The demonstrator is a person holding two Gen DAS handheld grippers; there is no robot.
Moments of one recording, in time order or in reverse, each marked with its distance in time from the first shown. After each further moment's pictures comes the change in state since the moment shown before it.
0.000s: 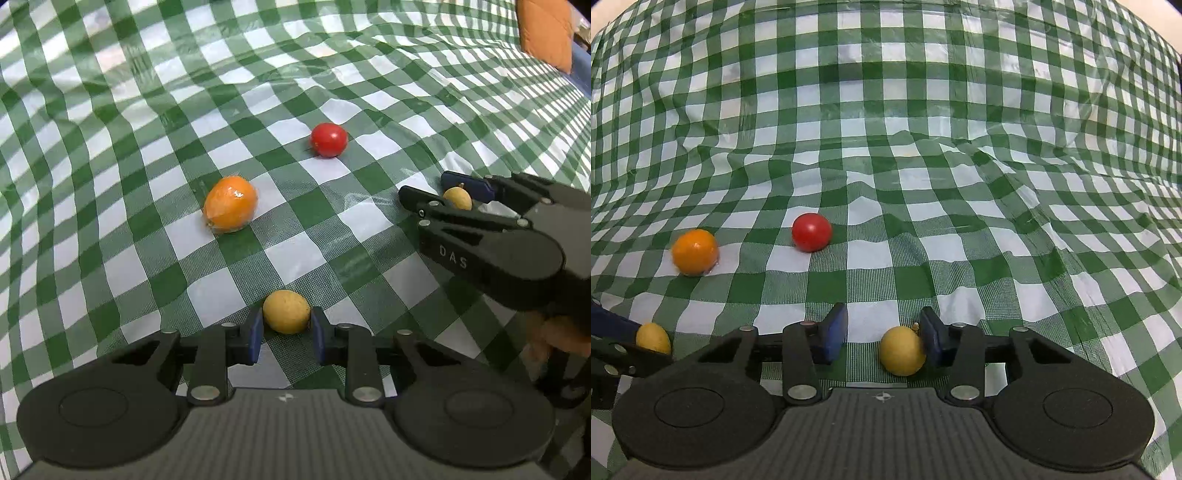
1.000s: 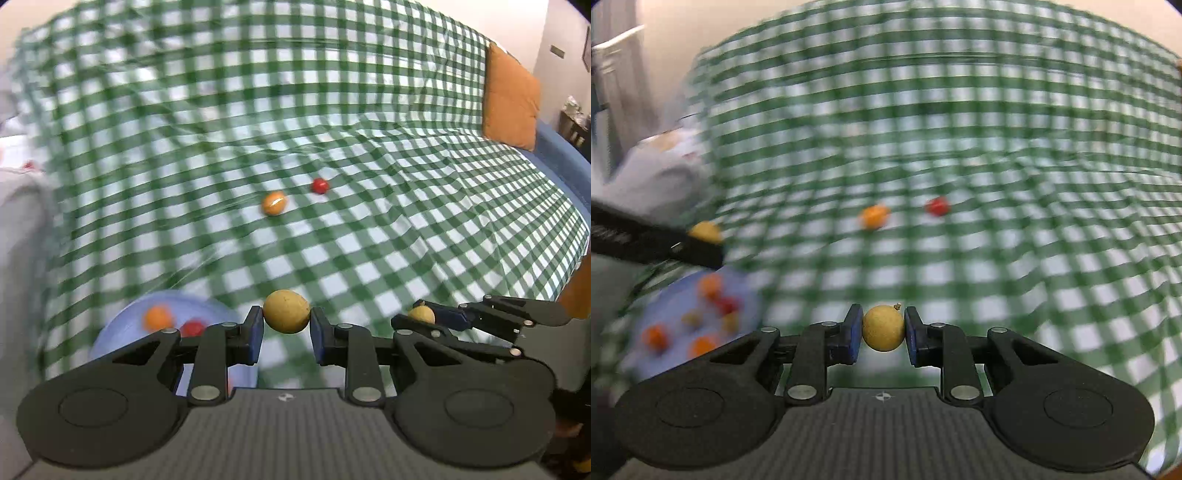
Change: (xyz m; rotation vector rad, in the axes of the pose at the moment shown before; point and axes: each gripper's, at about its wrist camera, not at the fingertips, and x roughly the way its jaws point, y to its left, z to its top) left arm -0.259 0.028 -0.150 -0.170 -0.200 -0.040; right arm -0.259 0.077 -0.040 -0.016 0.049 0.270
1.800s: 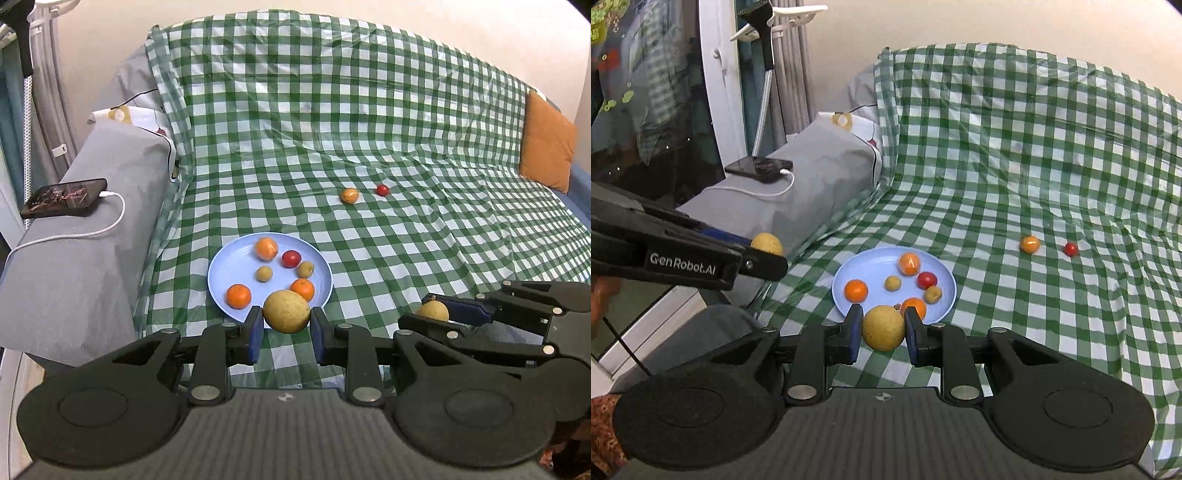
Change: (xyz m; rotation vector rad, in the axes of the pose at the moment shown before) left arm -0.162 0.041 -0.116 -0.156 -0.094 0.152; right arm -0.131 0.148 -0.024 -0.258 -0.022 0.178
